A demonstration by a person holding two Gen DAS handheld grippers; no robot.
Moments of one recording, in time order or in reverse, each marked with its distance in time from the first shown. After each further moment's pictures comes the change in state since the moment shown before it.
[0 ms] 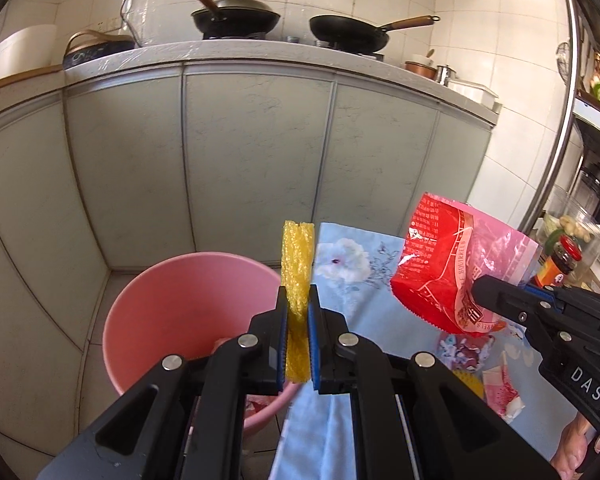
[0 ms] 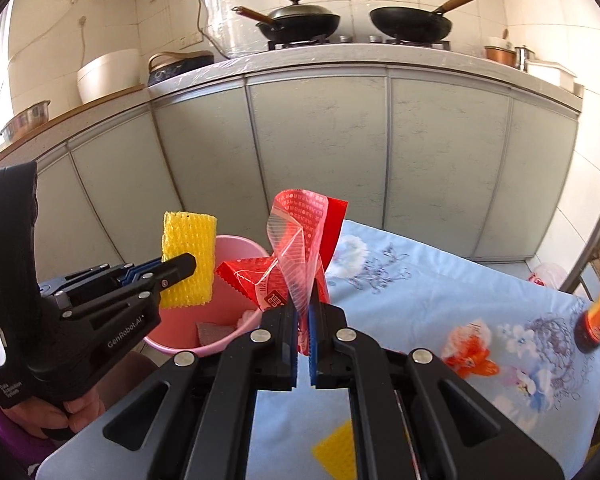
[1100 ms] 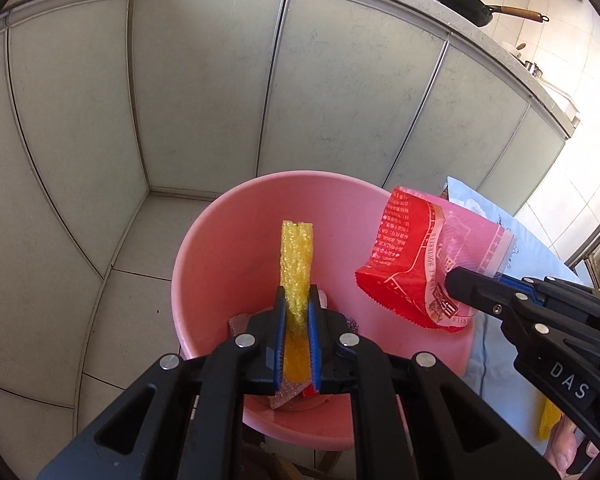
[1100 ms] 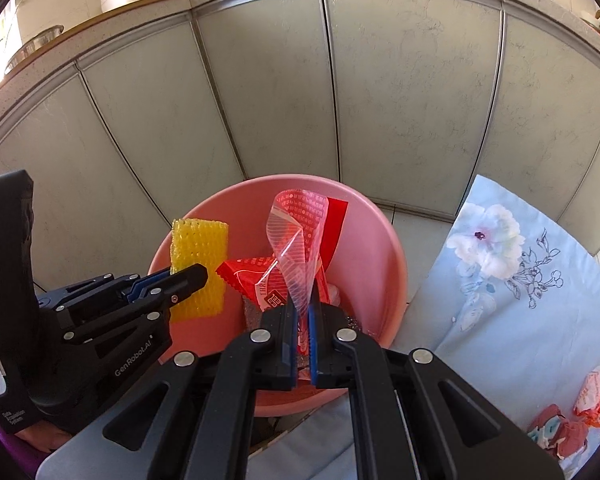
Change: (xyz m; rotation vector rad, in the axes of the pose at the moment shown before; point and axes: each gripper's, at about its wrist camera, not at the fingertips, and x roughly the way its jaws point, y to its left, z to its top) left arm 0.069 0.114 -0.038 -0.202 0.193 0.115; right arm 0.146 0.078 0.002 -0.079 0.276 0.152
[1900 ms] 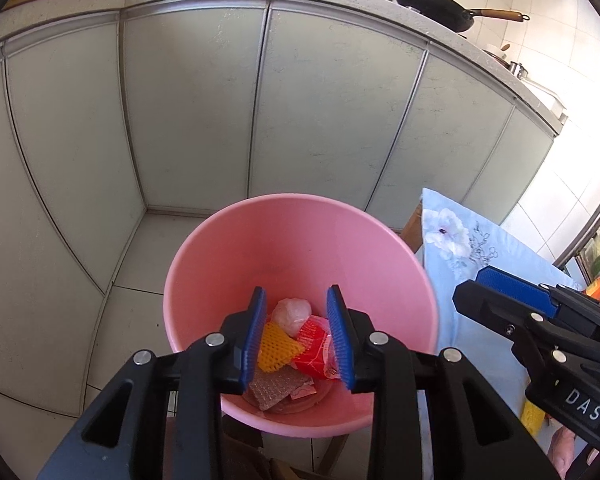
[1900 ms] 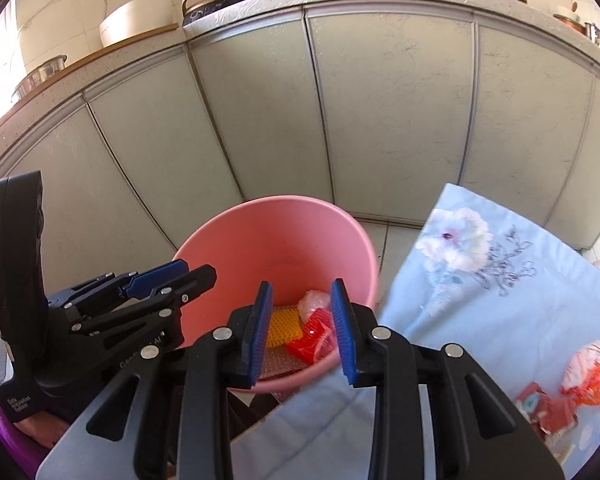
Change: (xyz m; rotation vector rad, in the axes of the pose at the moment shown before) left arm -0.032 -0.019 0.004 0.045 -0.050 -0.014; right arm -0.055 -0.013 -0.017 0.039 -0.110 -0.015
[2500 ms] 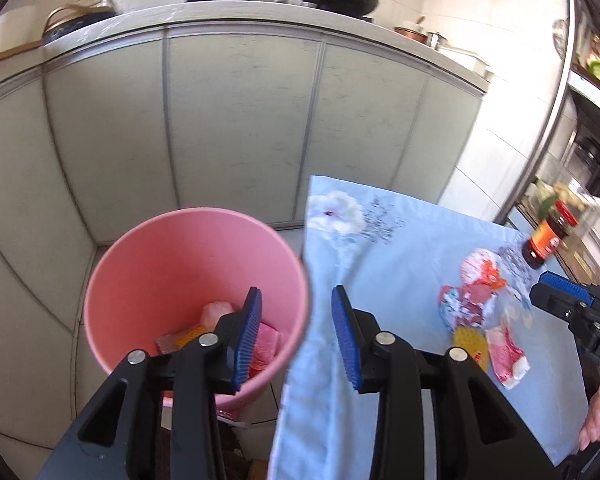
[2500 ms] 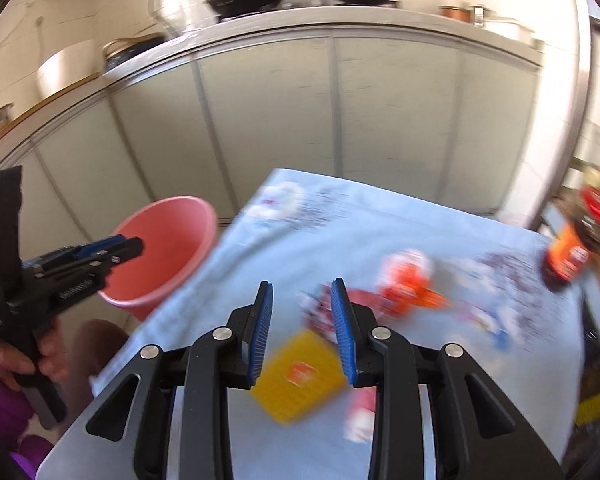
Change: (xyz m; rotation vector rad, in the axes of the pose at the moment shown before) left arm -0.035 -0.091 -0.014 0.213 -0.012 -0.164; right arm -0.139 -0.105 -0.081 0.182 -0.074 -0.291
